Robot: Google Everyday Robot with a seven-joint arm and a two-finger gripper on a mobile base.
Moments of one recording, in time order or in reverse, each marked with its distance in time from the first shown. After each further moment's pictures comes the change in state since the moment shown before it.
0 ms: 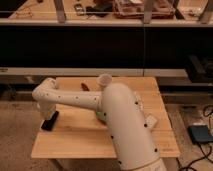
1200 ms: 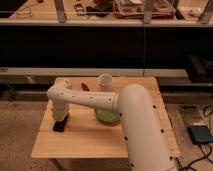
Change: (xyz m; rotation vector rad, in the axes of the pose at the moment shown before) arm 0.003 0.084 -0.012 -0.078 -0.040 0.092
